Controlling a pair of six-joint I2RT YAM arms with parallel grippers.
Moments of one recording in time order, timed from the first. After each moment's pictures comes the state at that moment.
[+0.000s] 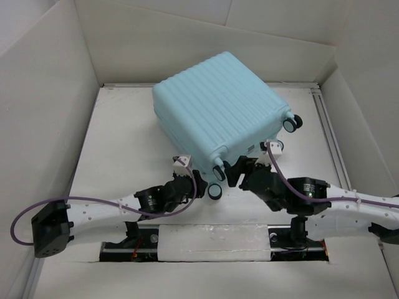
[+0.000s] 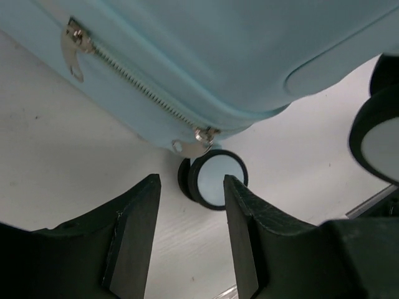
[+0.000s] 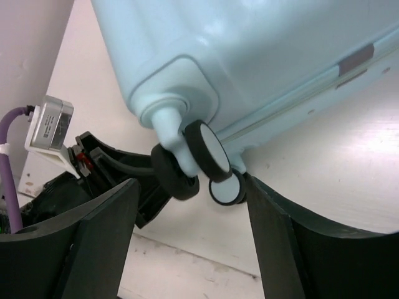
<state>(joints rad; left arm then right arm) -1.17 0.96 0.43 0.01 -0.49 -0.78 1.39 0.94 1.02 -0.70 0.88 0.99</state>
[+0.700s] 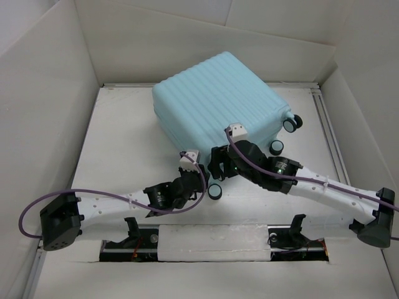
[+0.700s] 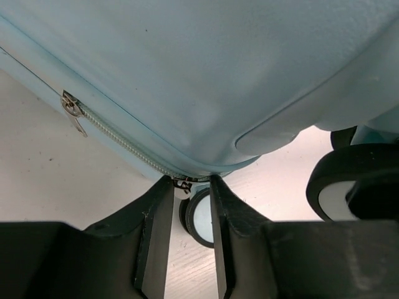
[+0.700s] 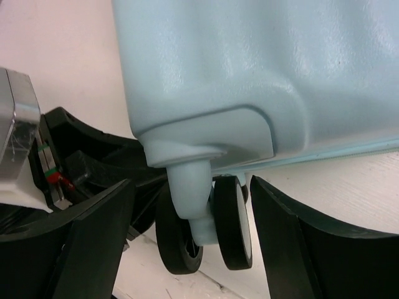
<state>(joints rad) -1.18 1.11 0.54 0.09 -0.62 -0.67 1.08 1.18 1.10 -0.53 0.37 0.58</state>
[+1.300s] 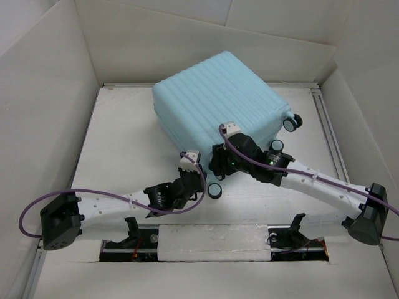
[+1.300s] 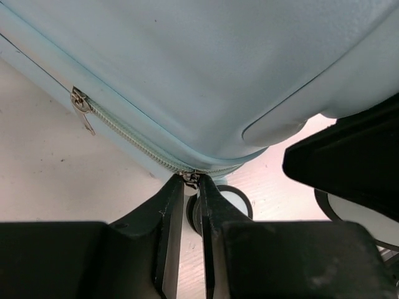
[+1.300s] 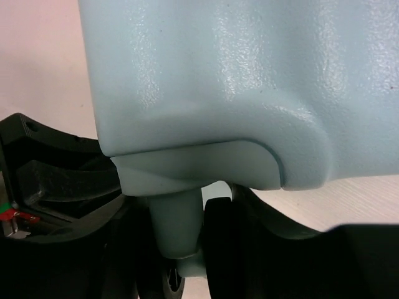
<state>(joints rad) -1.19 1.11 0.54 0.08 -0.66 -0.65 0.97 1.26 1.10 -0.51 0.20 0.51</state>
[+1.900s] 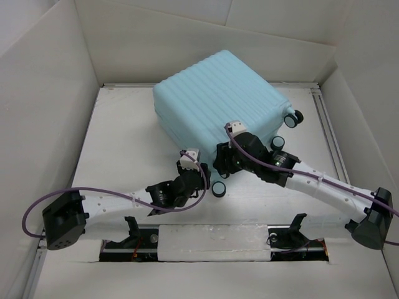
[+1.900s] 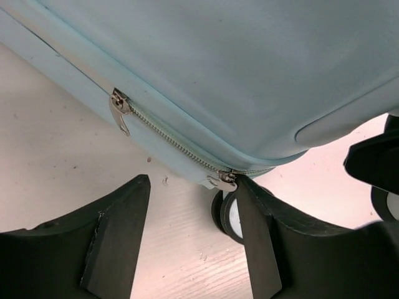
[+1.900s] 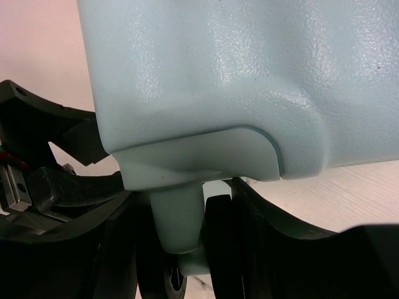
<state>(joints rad) -1.16 1.14 0.53 0.11 -0.66 -0.63 0.94 1.22 1.06 -0.50 0.16 0.50</state>
